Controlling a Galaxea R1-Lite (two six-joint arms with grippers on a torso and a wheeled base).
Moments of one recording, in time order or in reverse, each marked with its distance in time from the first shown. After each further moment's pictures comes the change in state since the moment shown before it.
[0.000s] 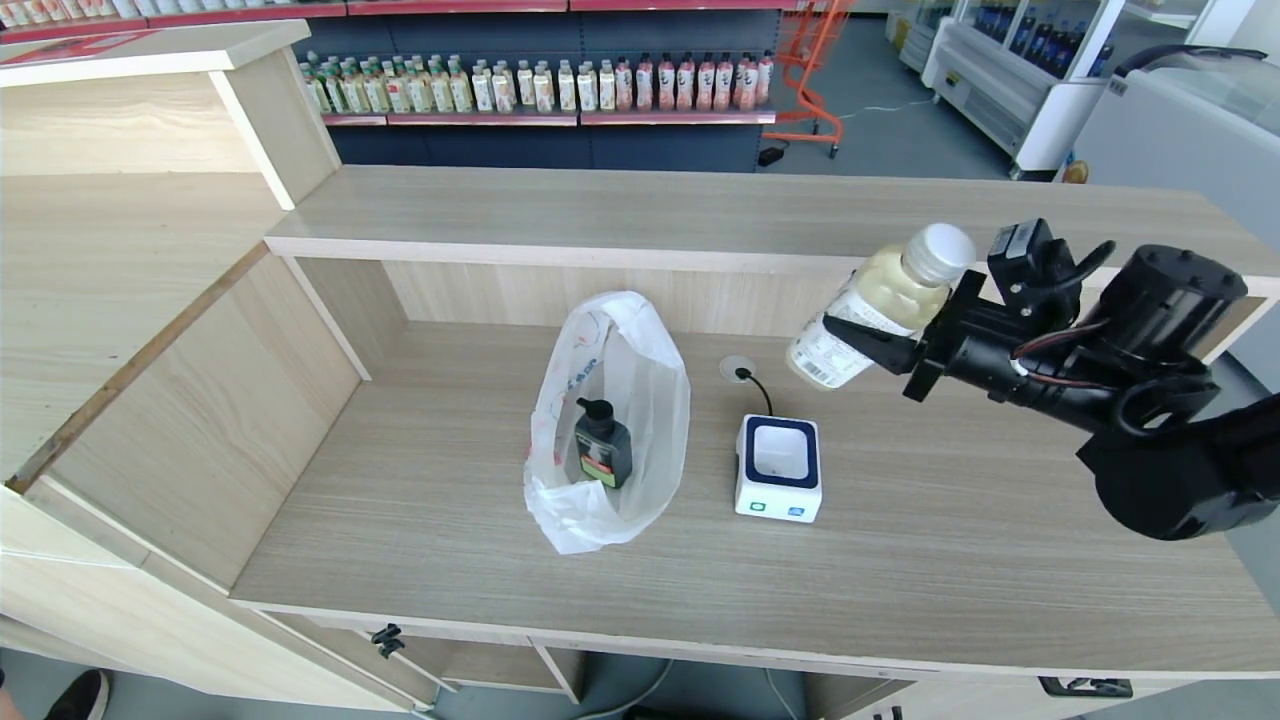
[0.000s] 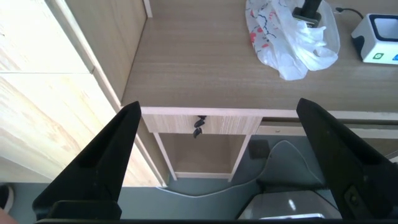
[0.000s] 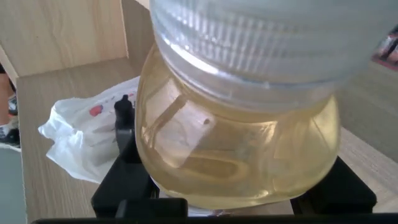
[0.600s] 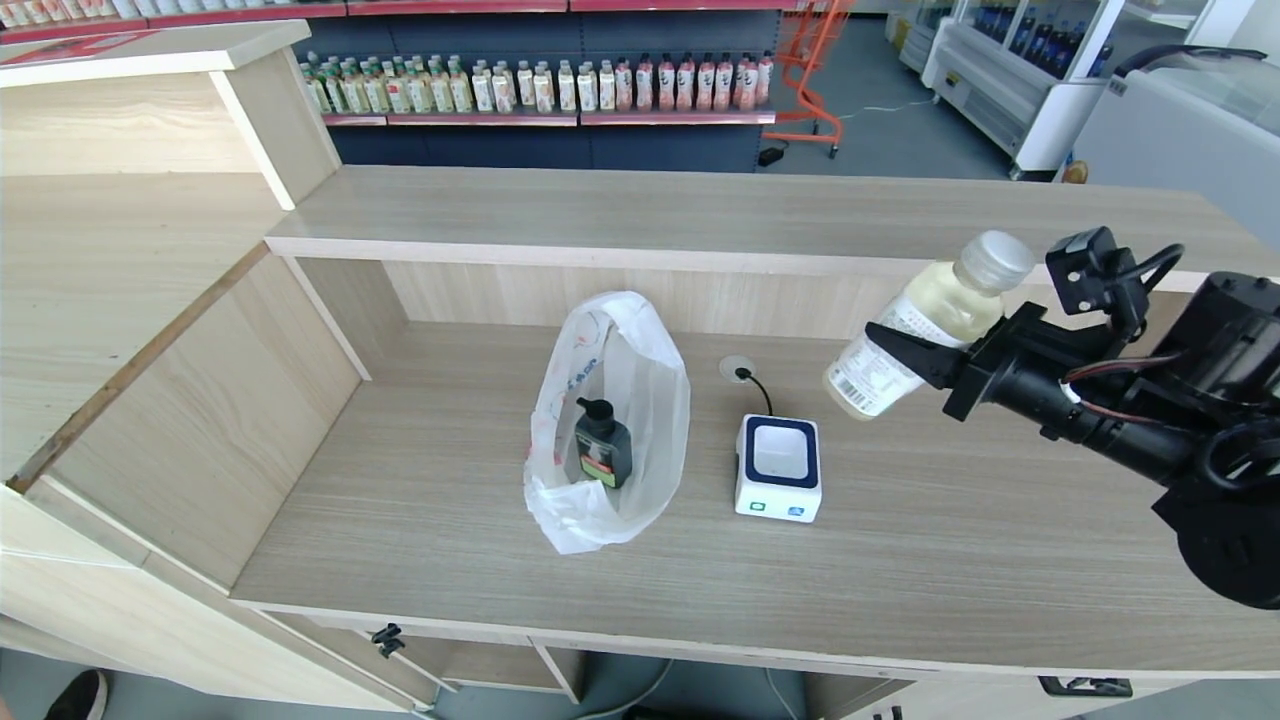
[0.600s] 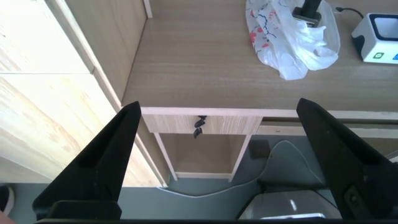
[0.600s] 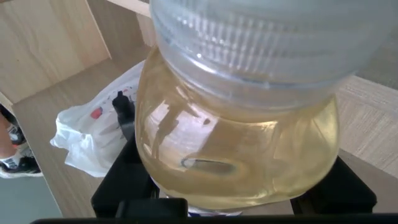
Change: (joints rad) left arm 0.000 0.000 0.000 0.000 0.000 0.004; right arm -0.006 -0.135 0.194 0.006 -0.198 0.155
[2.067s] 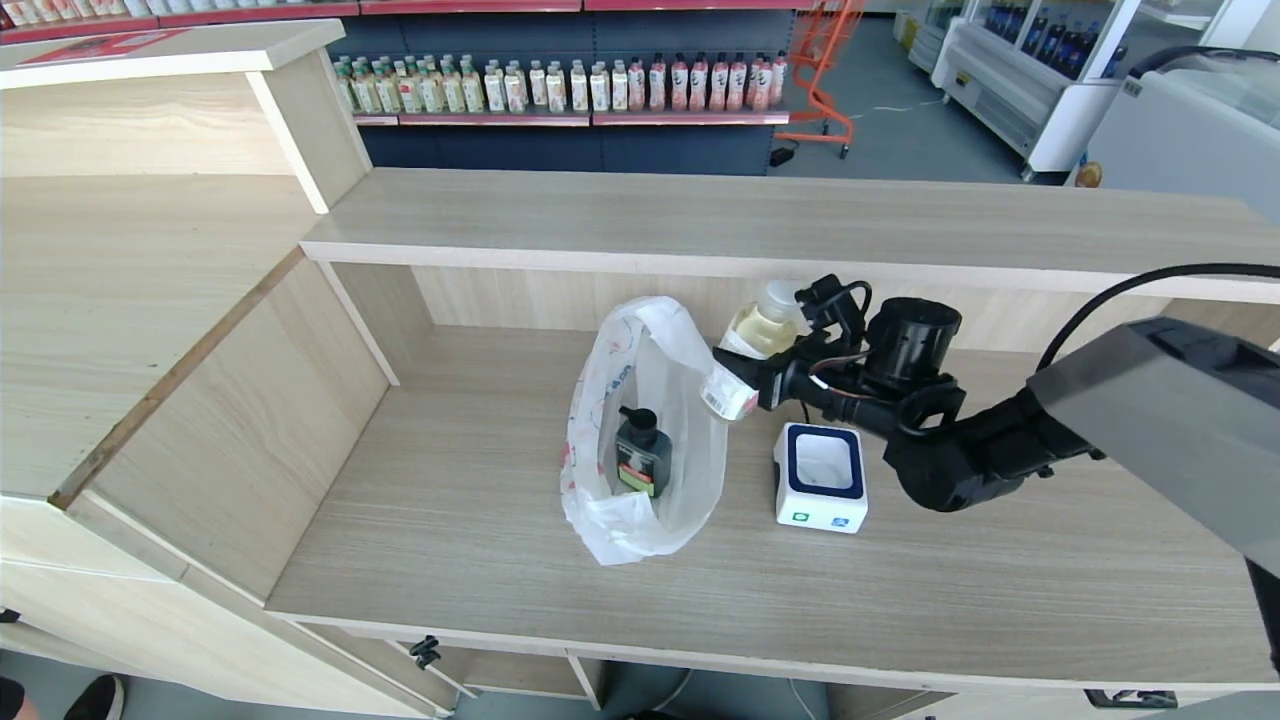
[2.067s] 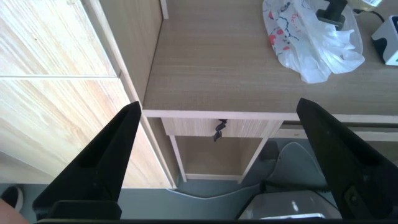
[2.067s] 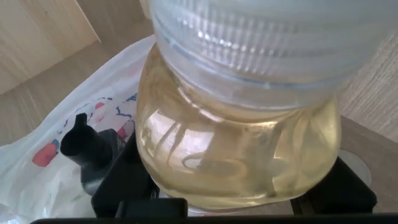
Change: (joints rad) left arm 0.000 0.000 0.000 0.000 0.000 -0.002; right arm 0.187 0.527 -0.600 0.199 -0.149 0.004
